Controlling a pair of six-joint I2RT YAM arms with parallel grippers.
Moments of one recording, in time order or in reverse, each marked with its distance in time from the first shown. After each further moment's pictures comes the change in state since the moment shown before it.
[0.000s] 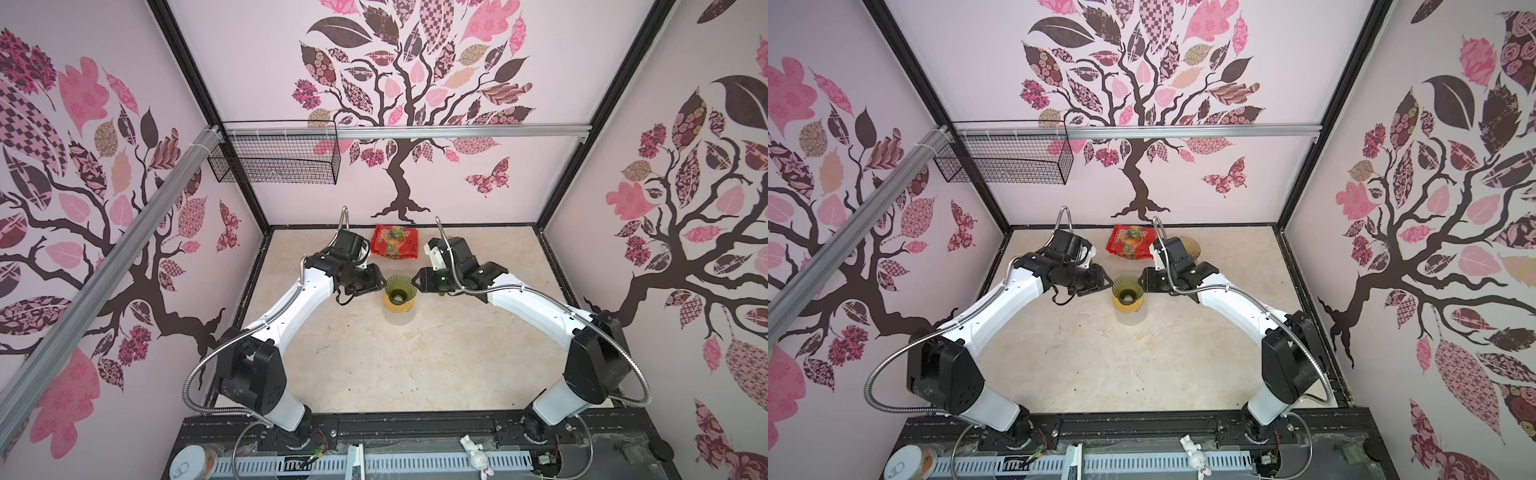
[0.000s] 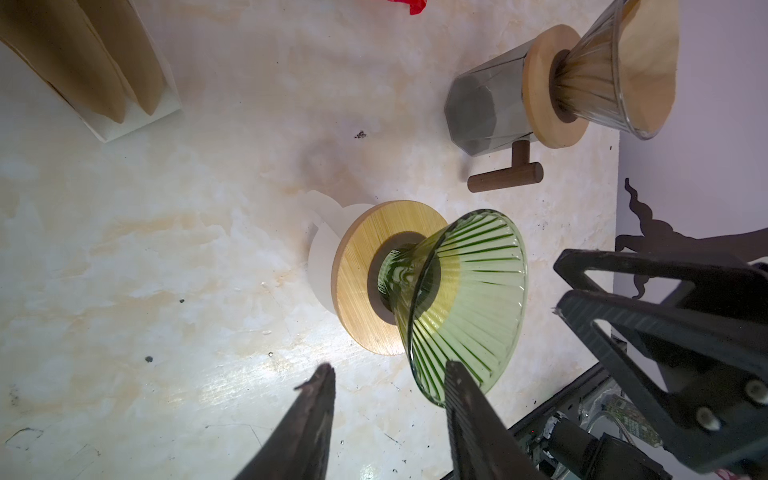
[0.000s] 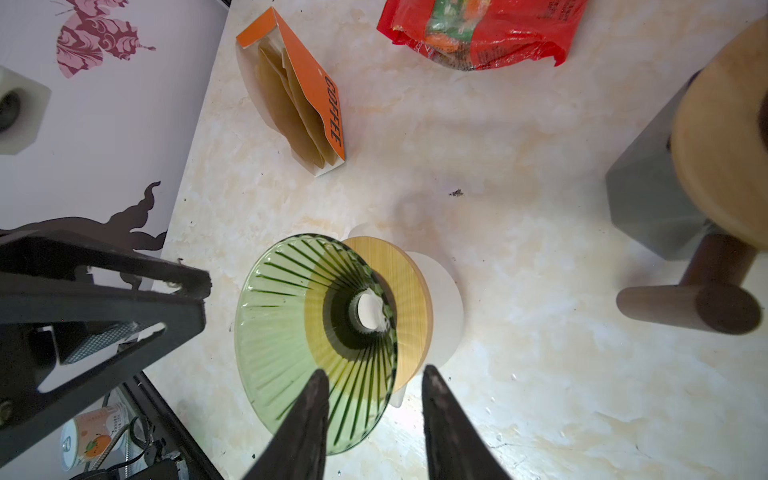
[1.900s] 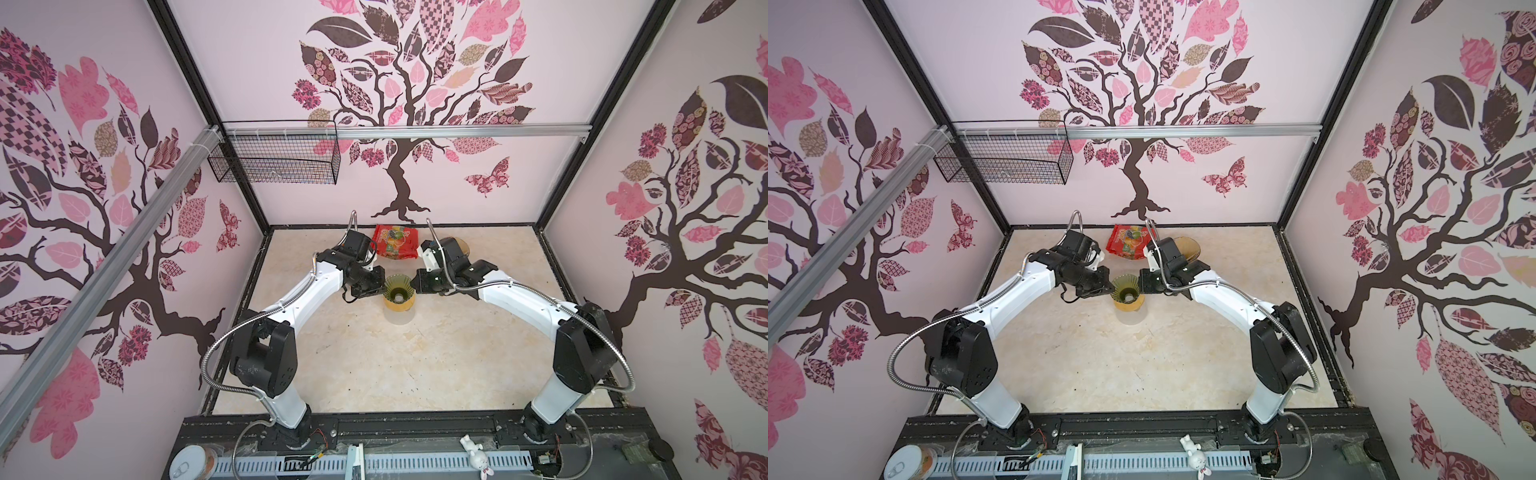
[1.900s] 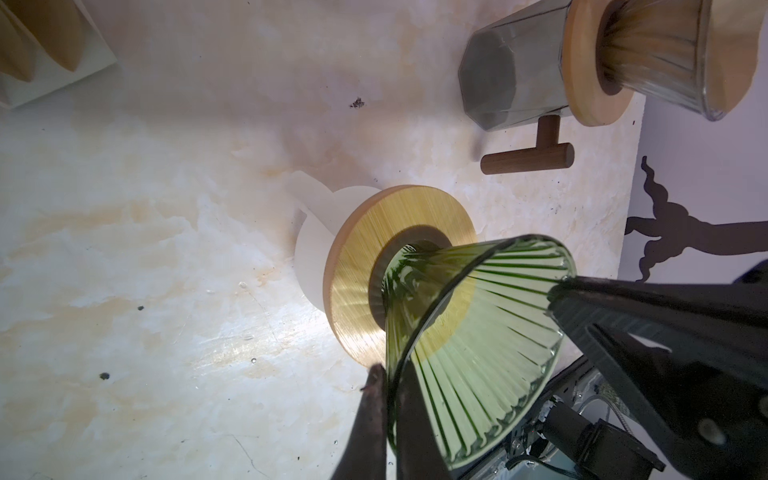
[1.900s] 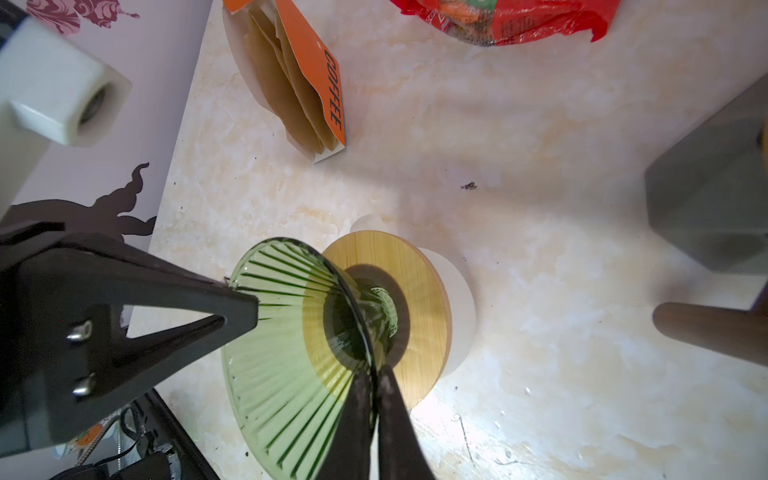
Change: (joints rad) left arm -0.006 0.107 0.038 -0.014 0.055 0.001; right arm 0.019 0.084 0.052 -0.008 -0.022 -0.023
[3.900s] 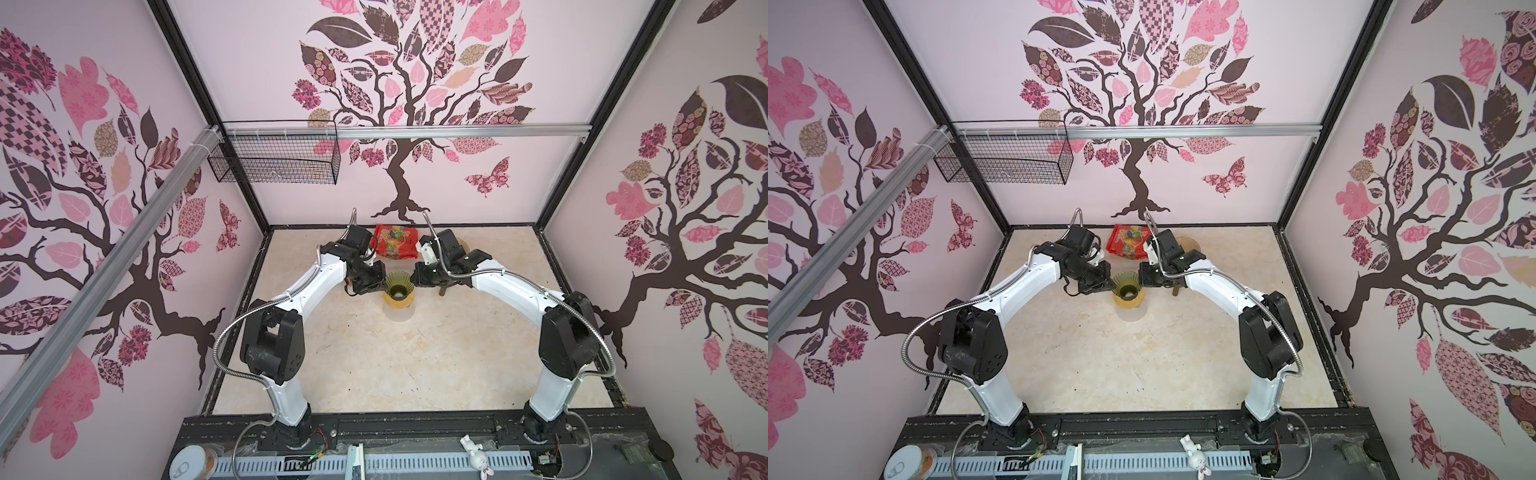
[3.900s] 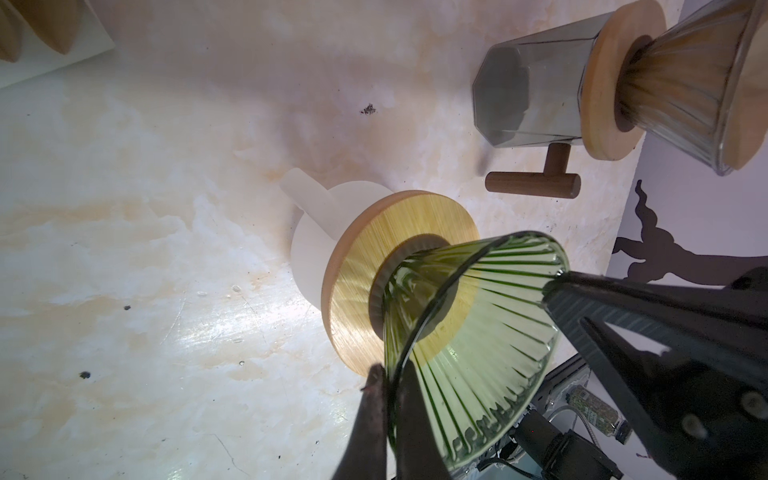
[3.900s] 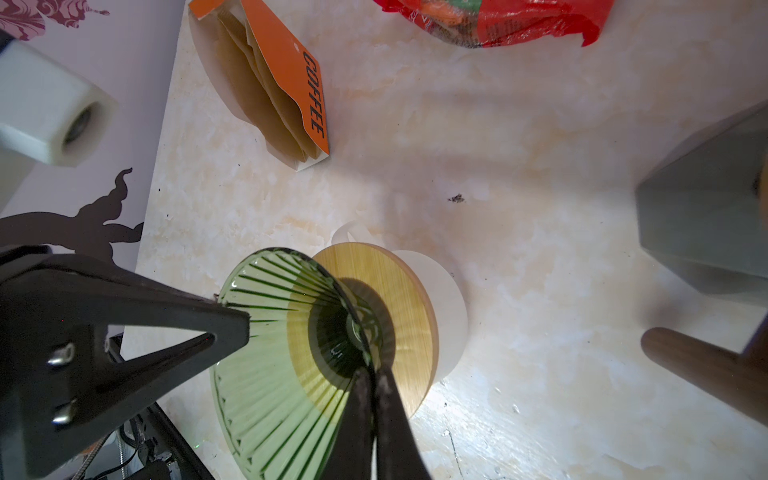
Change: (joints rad) left arm 0.014 0.109 0.116 -0.066 0.039 -0.056; right arm -0.041 0.097 0.112 -0.079 -0.031 -0.015
